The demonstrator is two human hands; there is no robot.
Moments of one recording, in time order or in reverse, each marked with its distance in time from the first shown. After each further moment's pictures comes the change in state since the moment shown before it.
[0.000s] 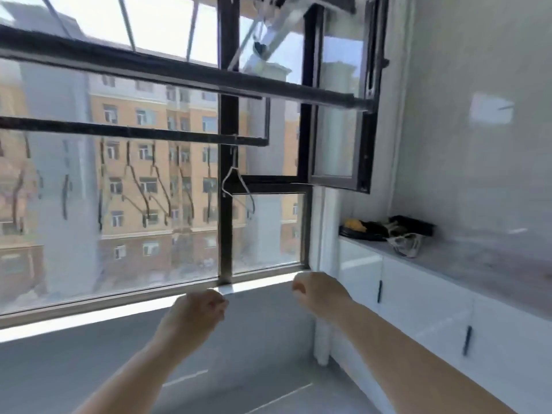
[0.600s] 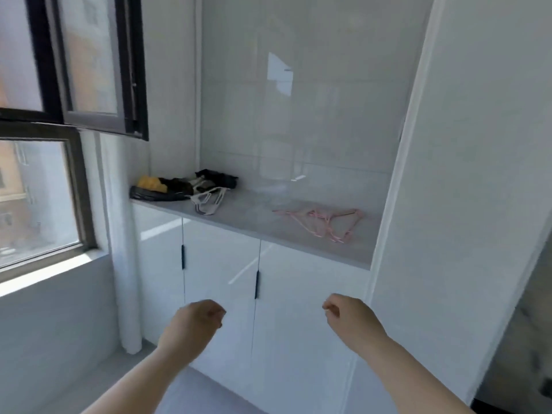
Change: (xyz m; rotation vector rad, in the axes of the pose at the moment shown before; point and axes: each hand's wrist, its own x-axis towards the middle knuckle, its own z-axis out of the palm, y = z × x) left_hand 0.064 0.238 0.365 -0.277 -0.594 0.287; right_hand -0.185 0.380 -0.014 -0.023 0.256 0.896
